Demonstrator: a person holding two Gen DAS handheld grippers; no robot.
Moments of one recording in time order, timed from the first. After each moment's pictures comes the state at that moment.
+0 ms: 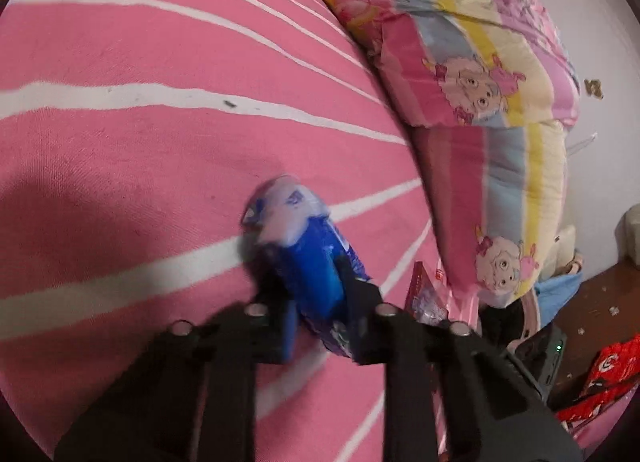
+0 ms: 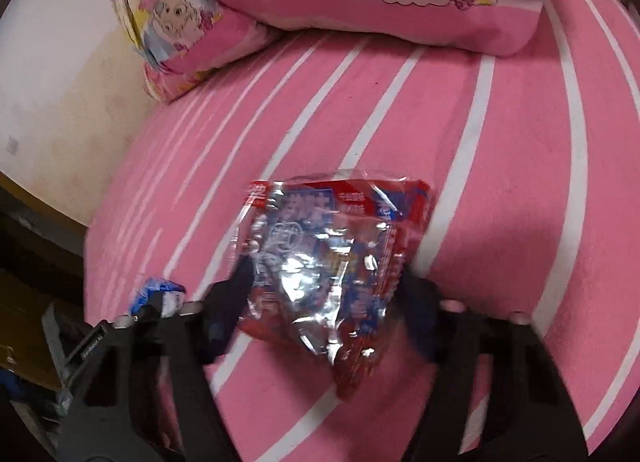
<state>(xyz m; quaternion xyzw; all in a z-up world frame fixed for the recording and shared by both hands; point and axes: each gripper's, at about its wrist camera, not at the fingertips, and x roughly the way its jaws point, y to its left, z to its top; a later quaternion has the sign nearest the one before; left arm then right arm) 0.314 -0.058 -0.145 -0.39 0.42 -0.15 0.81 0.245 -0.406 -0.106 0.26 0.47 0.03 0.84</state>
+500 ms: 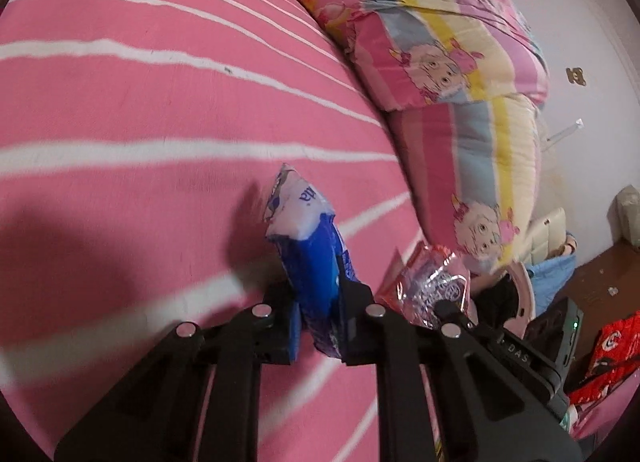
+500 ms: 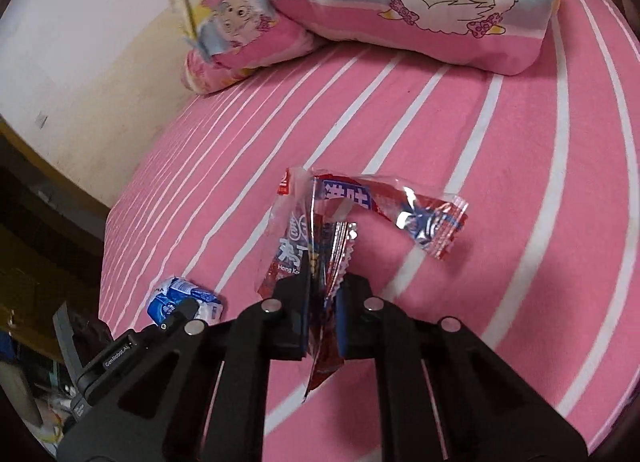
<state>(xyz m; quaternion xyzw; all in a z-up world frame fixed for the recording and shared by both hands) 0.242 -0.073 -0.128 -0.37 0.41 -0.16 0.82 0.202 -0.396 -0.083 0.26 0.44 0.10 0.86</state>
